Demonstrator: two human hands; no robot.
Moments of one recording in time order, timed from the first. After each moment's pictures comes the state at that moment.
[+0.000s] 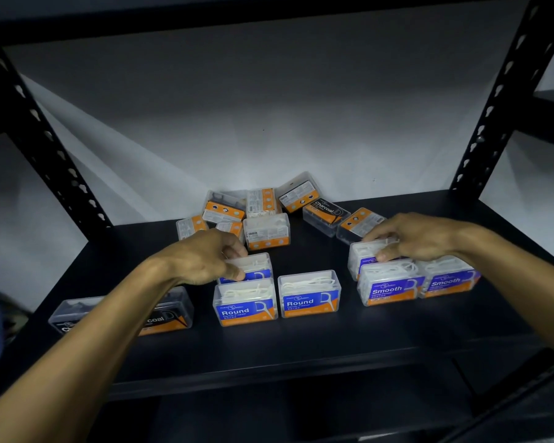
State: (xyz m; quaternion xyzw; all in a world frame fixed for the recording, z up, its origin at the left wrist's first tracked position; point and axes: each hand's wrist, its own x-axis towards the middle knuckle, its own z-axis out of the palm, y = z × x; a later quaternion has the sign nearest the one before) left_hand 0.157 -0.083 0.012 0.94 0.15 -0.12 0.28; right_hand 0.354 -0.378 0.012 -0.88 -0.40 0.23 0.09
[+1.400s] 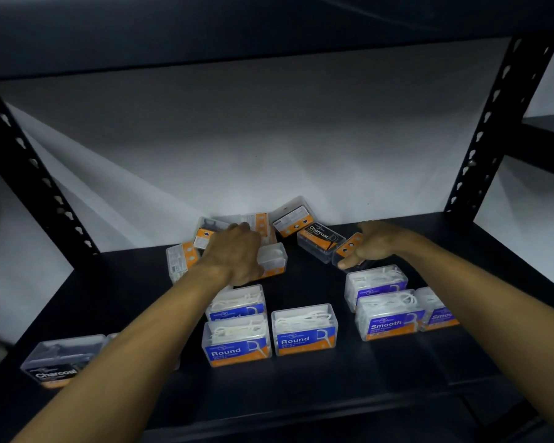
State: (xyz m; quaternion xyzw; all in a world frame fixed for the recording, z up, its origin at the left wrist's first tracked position) left_hand 0.234 -0.107 0.009 0.99 0.13 0.00 -0.08; right_hand 0.391 -0.318 0.002 -0.94 -0.22 0.21 0.13
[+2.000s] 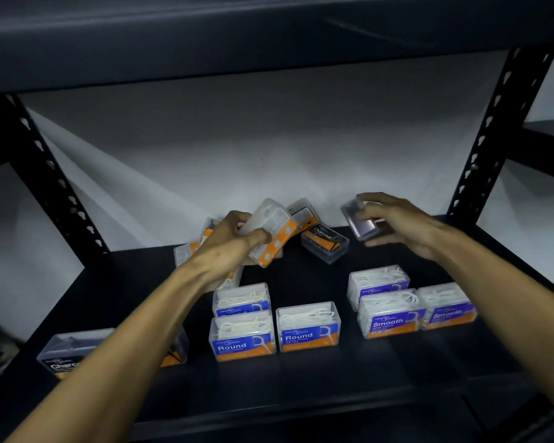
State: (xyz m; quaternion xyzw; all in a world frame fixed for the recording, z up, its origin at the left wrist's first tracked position) left_hand 0.198 -0.121 0.033 0.78 0.21 0.13 0.57; right_hand 0.366 -0.346 0.035 -0.76 -0.20 0.23 0.57
